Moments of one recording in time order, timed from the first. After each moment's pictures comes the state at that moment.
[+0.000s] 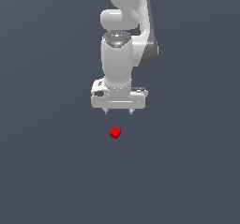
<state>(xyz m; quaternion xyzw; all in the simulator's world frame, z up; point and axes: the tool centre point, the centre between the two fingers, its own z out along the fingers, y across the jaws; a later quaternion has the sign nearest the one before) 0.014 -0.006 0.191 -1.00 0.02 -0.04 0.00</state>
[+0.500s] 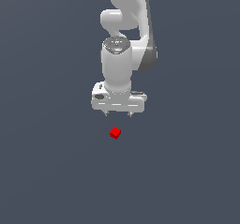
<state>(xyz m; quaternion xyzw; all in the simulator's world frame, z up) 0.016 -0.007 0.177 -1.00 0.04 -0.04 0.00</state>
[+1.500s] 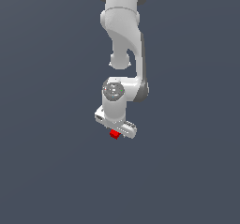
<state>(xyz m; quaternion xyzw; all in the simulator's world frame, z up) 0.027 -0.021 0.041 -0.97 0.24 0.00 0.00</state>
